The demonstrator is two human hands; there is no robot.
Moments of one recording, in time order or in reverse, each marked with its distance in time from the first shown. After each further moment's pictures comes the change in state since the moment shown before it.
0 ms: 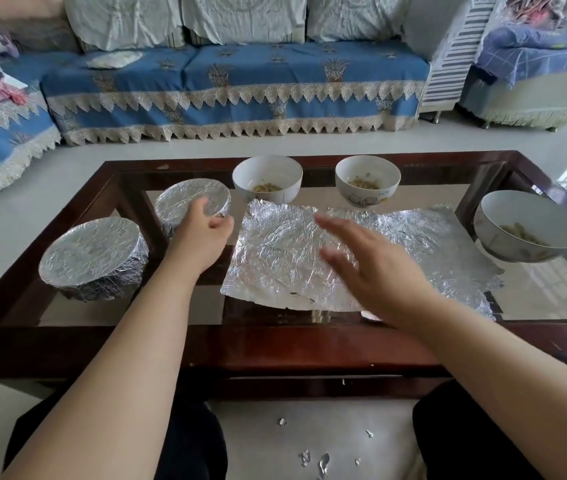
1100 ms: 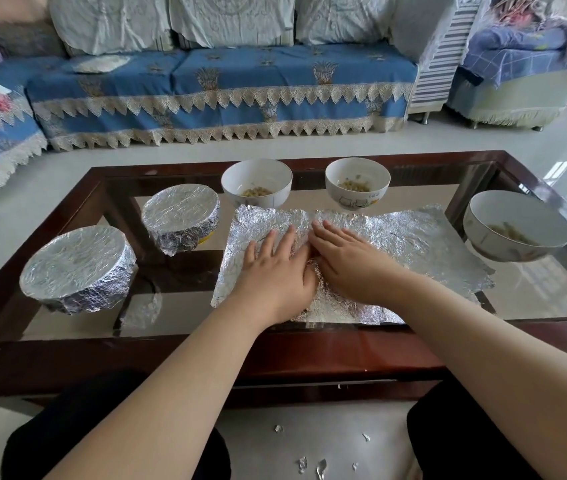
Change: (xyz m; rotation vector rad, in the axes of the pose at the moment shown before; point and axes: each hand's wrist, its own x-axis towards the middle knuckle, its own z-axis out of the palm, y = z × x) left_hand -0.045 0.029 0.085 0.804 -0.333 0.467; right_hand 0.034 0.047 0.030 -0.342 -0.407 0.033
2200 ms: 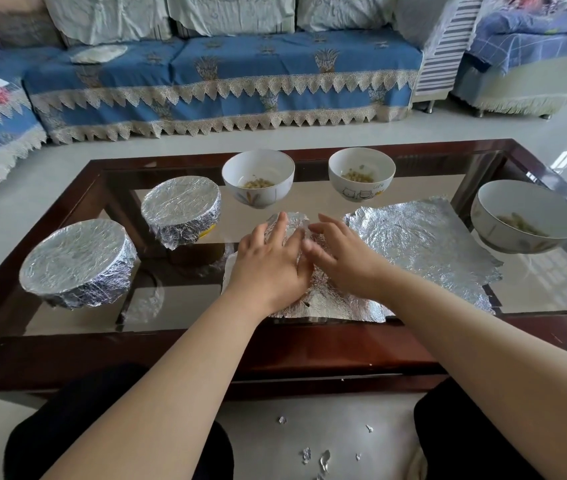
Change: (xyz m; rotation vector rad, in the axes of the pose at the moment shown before) left_hand 0.007 -0.013 0.006 -0.001 0.091 -0.032; right_hand 0.004 -0.010 0.009 0.550 0.075 0.172
